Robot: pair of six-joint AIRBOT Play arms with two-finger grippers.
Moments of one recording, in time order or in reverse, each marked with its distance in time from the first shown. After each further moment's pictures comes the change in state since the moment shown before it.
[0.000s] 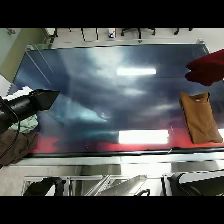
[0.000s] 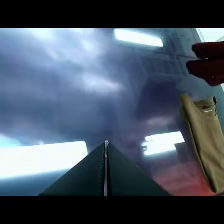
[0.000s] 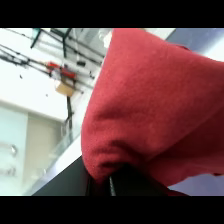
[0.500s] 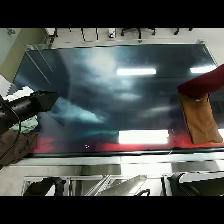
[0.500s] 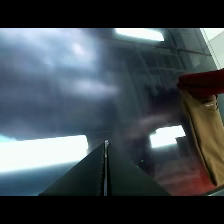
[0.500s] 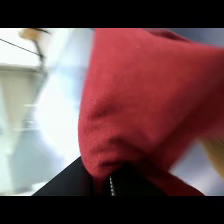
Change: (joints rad) left arm 0.000 -0.001 0.000 0.000 0.027 0.003; right arm -0.052 0.042 -0.008 -0.236 -0.322 0.284
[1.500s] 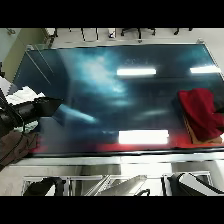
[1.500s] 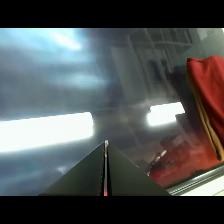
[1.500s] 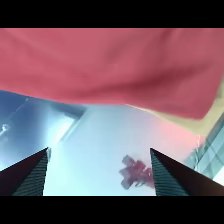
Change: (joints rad) left arm 0.000 0.000 0.000 0.005 0.096 0.028; right arm -0.068 0.437 -0.744 -0.479 -0.061 0.338
